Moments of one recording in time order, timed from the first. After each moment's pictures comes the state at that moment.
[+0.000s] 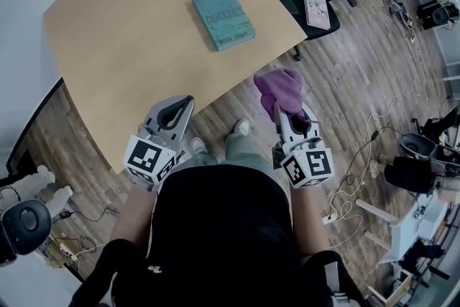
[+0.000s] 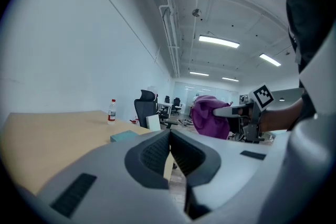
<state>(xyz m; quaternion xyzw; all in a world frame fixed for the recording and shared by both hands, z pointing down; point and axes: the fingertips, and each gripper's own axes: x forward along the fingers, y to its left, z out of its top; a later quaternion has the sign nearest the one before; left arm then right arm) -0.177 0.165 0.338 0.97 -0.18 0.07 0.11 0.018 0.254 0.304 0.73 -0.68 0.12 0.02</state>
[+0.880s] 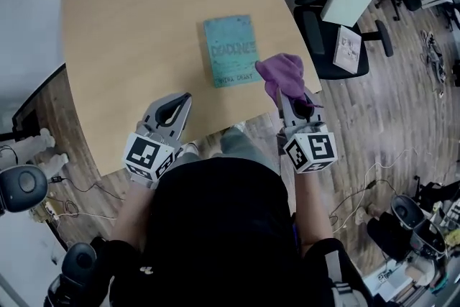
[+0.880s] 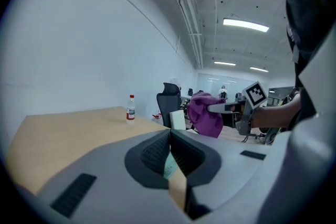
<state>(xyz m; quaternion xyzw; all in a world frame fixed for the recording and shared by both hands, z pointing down) -0.082 0.030 0.354 0.93 -0.31 0.12 0.13 0.145 0.042 0.339 0.62 -0.77 0.15 0.04</state>
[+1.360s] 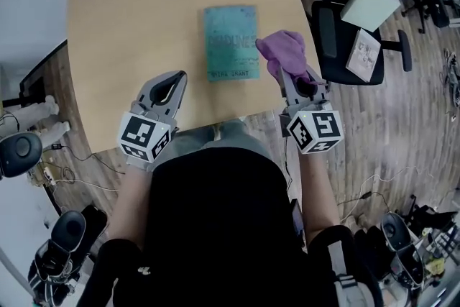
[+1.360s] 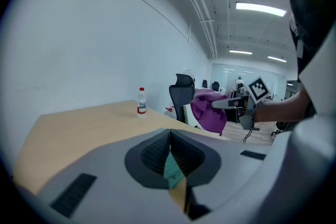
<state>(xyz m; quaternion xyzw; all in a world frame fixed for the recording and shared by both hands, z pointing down) -0.048 -0.015 0.380 0.90 -0.39 0.17 0.14 0.188 -0.031 0.376 0.55 -0.81 0.19 0.04</state>
